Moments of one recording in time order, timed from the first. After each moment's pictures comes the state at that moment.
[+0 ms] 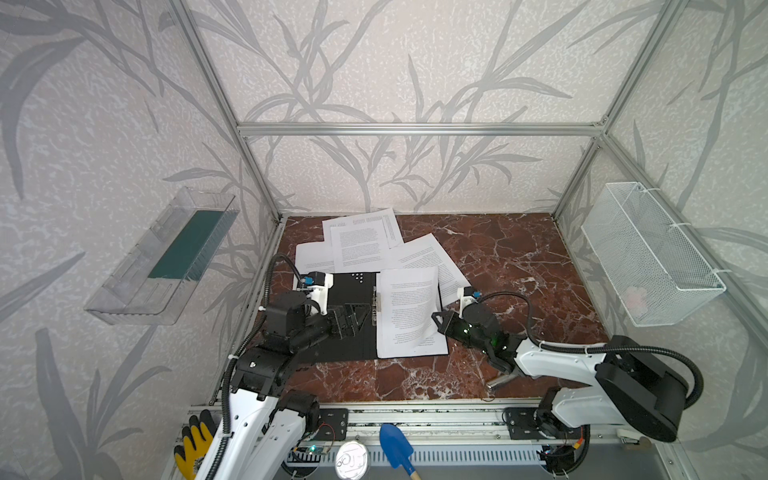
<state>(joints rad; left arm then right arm) -0.22 0.59 0.75 -0.69 0.44 -0.47 0.85 1.36 0.42 0.48 0.05 1.10</state>
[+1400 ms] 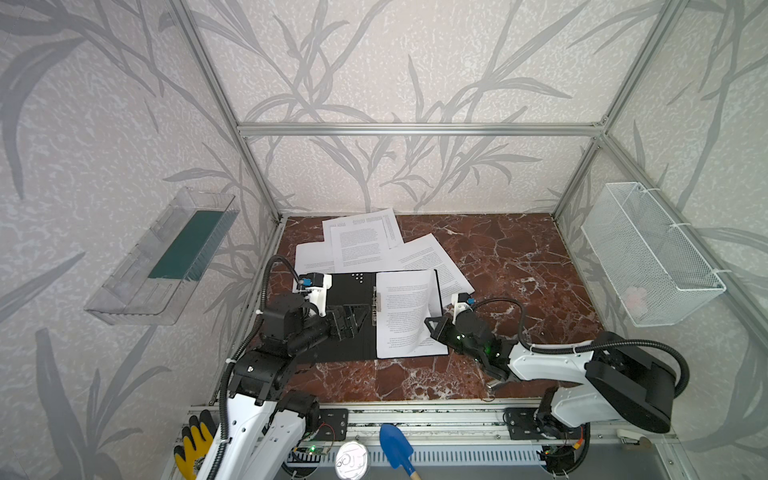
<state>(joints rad) -0.22 0.57 0.75 -0.69 0.44 -0.47 0.95 1.41 0.42 0.55 0.13 1.20</state>
